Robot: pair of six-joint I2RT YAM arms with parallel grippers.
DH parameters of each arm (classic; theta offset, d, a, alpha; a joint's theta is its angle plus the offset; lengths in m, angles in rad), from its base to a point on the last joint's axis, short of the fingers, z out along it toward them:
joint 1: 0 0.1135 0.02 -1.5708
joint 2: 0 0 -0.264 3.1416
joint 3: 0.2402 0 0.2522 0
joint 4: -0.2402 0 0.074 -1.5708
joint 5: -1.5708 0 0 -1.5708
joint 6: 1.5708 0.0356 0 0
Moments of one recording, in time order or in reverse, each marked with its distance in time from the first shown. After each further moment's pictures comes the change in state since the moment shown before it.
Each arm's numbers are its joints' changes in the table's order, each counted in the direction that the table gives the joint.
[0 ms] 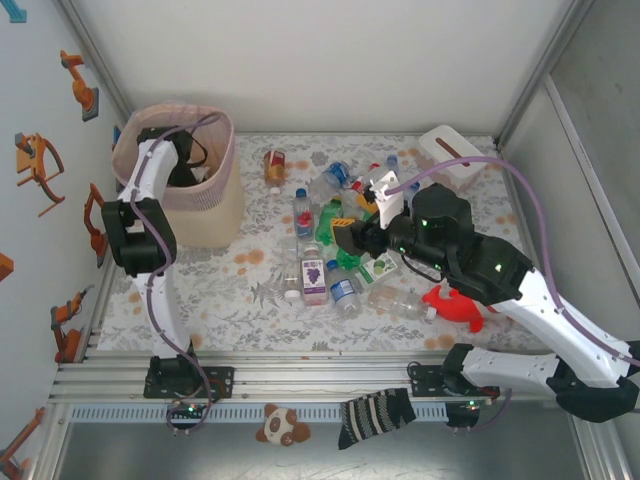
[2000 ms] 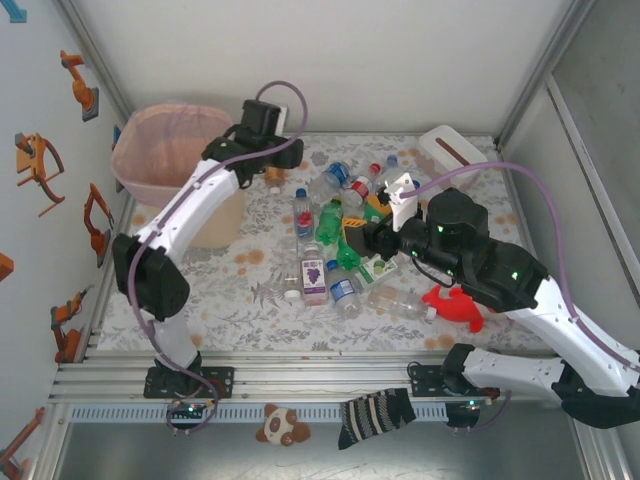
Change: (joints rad) left arm -0.549 -0.299 -0.155 0.788 0.333 -0.267; right arm 0.000 -0.056 -0.002 -0.033 -0.038 0.003
